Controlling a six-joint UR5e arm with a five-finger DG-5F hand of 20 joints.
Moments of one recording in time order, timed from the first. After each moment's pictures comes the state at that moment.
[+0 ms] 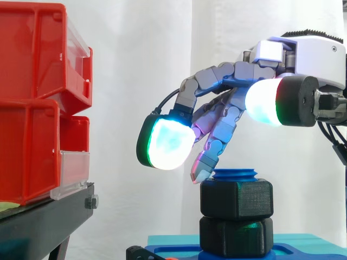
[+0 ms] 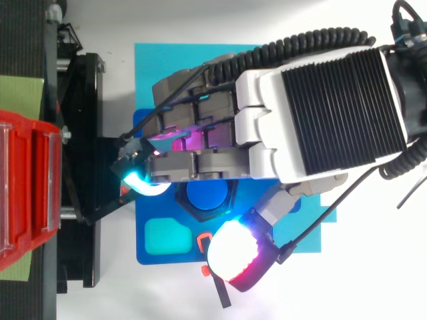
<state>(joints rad) 0.05 -2.24 -1.19 -2.69 -1.89 -1.46</state>
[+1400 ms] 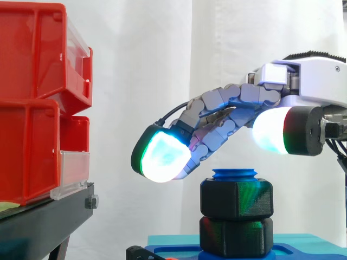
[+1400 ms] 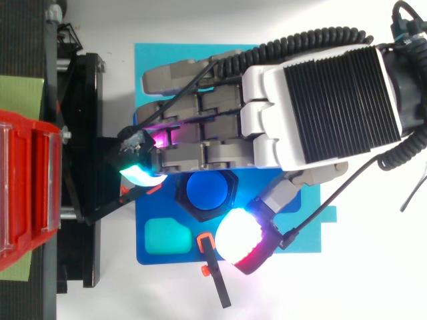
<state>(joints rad) 0.04 -2.24 -1.22 -2.70 -1.89 -1.47</state>
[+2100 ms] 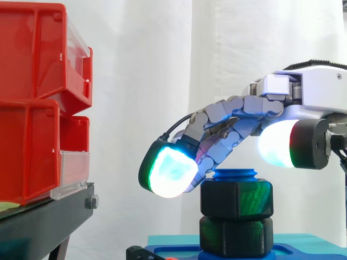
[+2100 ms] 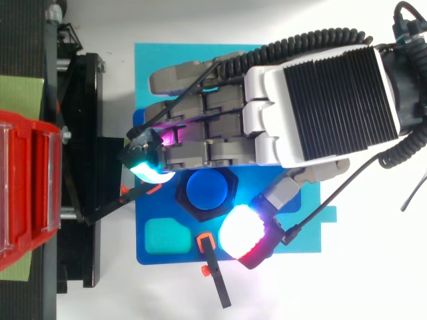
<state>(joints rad) 0.04 -2.24 -1.22 -2.73 -1.89 -1.47</state>
